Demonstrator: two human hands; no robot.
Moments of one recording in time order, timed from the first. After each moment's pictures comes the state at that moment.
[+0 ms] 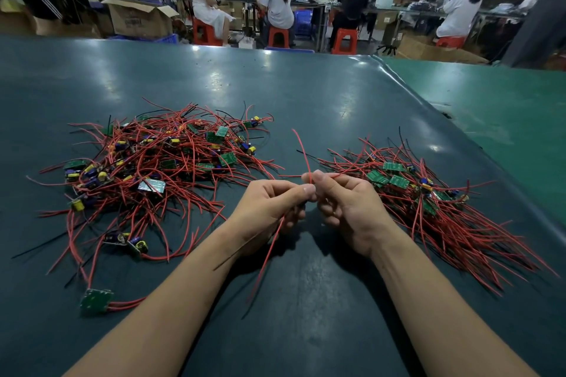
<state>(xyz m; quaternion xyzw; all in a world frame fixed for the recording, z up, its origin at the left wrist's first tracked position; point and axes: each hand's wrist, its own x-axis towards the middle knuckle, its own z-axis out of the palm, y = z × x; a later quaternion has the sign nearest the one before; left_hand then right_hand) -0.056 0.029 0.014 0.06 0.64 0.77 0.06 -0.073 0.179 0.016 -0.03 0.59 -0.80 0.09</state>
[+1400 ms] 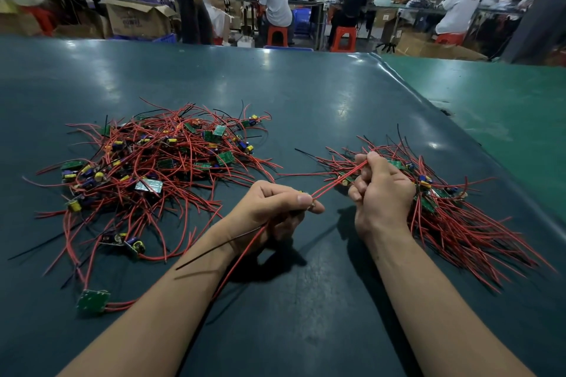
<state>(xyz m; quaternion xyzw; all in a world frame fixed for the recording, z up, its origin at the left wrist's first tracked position) -0.055 0.021 0.012 0.16 0.60 0.77 0.14 -0.088 0.189 0.023 0.10 0.47 -0.85 -0.19</state>
